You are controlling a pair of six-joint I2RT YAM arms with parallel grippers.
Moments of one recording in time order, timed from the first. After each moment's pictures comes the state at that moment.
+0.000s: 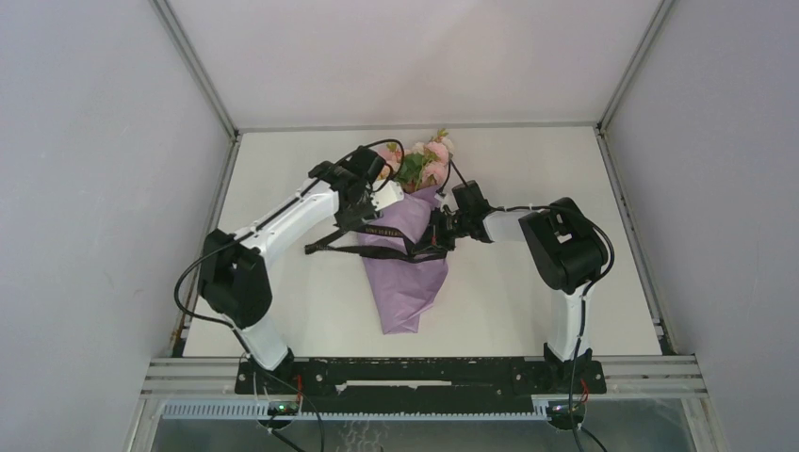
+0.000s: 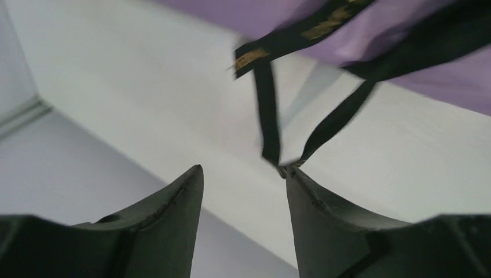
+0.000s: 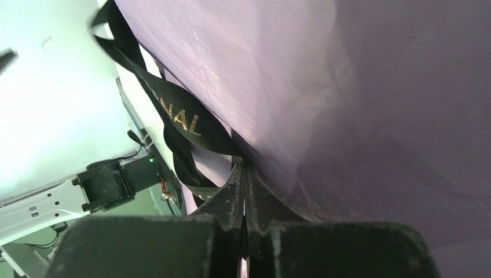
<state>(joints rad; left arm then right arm) -0.56 1.73 1.47 -0.95 -0.37 0.64 0.47 1.98 1.04 0.06 -0.75 0.72</state>
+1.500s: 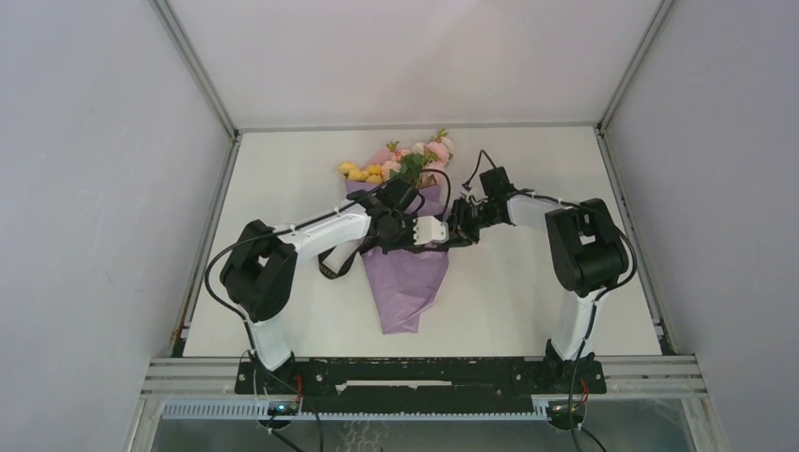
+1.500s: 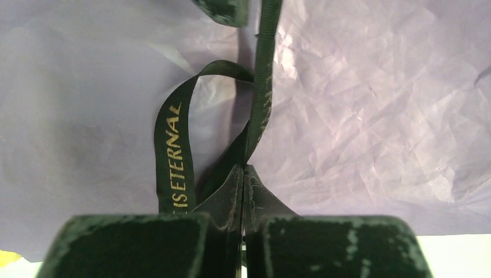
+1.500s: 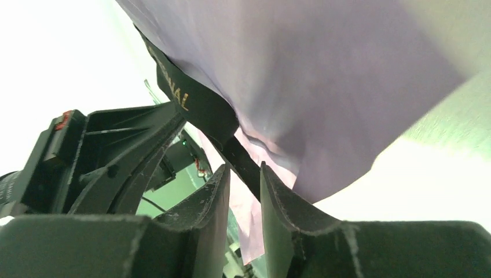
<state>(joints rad) -0.73 1.82 1.32 -0.65 0.17 0.83 0.32 1.91 1.09 -0.30 -0.85 0.69</state>
